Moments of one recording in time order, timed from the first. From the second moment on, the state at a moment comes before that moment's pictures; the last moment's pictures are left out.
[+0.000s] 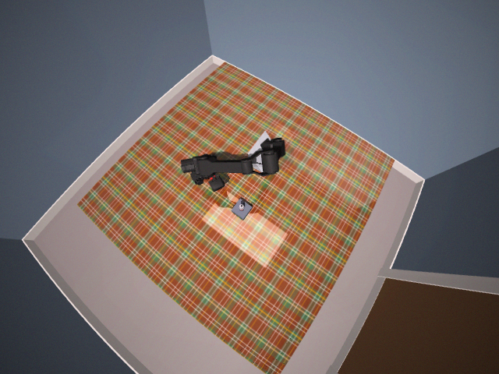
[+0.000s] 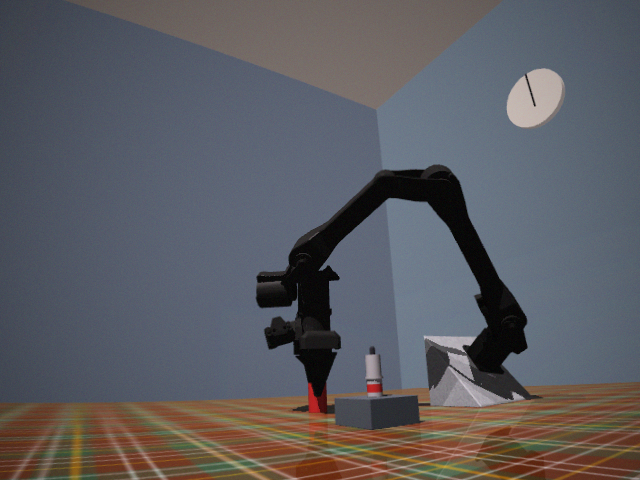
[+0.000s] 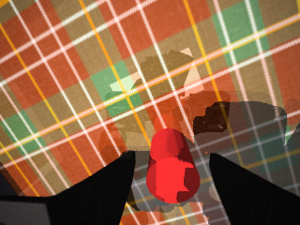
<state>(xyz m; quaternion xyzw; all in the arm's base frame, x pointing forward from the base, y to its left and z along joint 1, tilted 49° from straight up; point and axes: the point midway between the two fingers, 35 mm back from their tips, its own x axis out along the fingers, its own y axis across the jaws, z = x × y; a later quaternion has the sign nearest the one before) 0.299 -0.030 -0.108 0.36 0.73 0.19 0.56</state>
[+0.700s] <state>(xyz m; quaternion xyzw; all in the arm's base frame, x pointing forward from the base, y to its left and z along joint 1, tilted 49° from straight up) 0.295 -0.017 -0.118 0.36 0.73 0.19 0.55</state>
